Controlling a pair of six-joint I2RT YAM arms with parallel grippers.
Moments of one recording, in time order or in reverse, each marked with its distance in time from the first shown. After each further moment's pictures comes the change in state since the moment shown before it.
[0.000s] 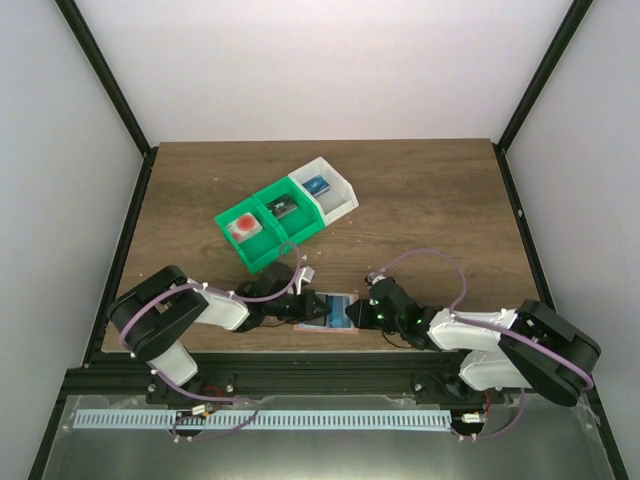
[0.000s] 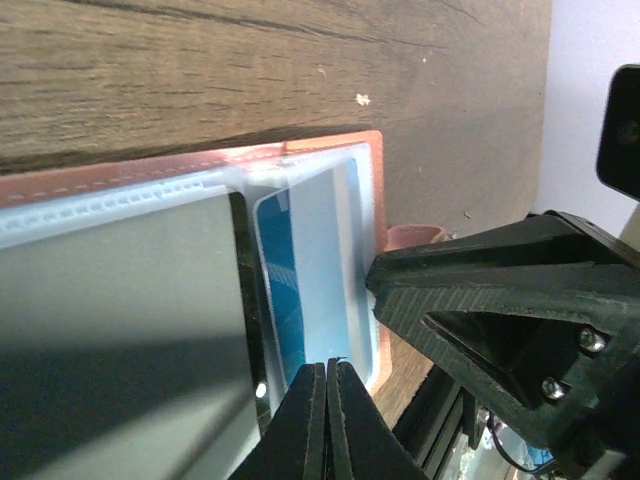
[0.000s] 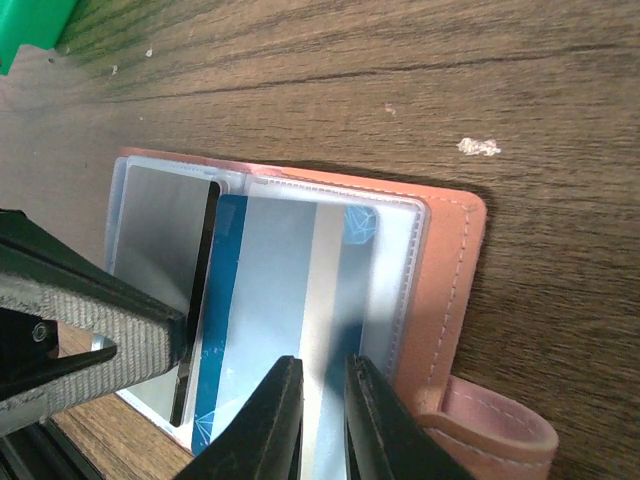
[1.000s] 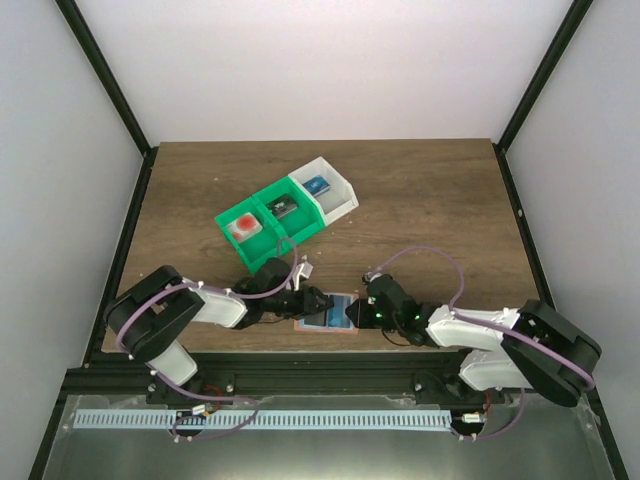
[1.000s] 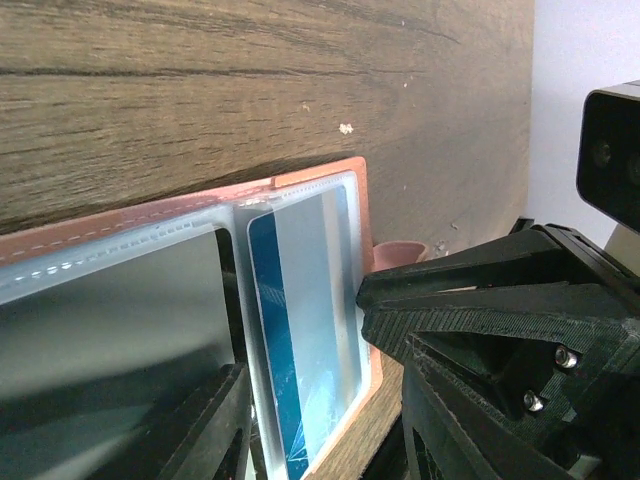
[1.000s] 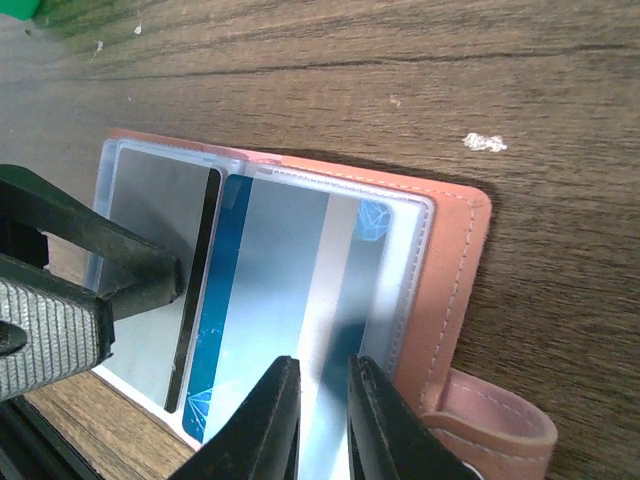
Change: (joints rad) left arm 0.032 -0.031 0.010 -0.030 0.021 0.032; right arm 0.001 -0.005 0.050 -0.107 0.000 -0.047
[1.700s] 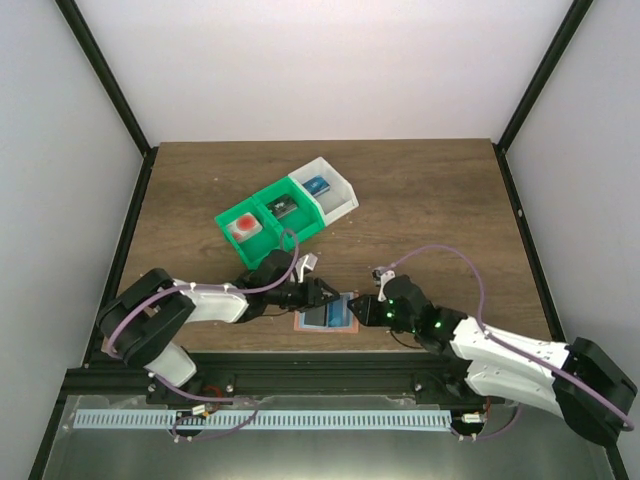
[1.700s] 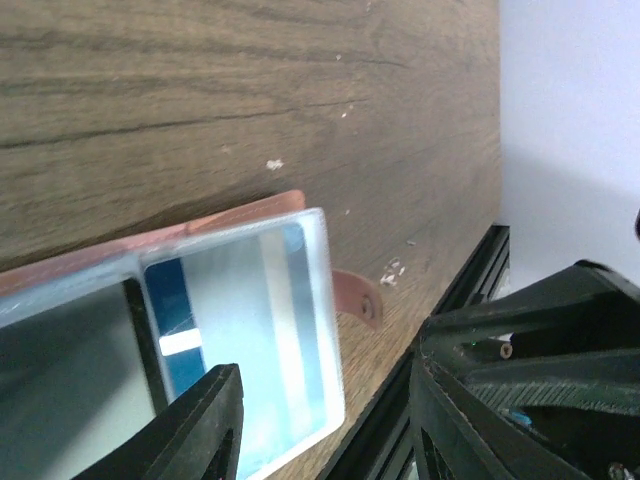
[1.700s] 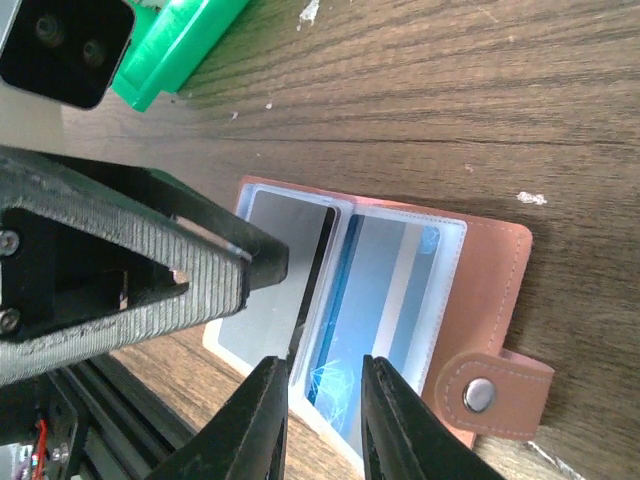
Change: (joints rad) left arm -0.005 -0.037 0.085 -0.078 0.005 -0.007; right arm 0.000 -0.317 -0.036 -0.098 0.002 0.024
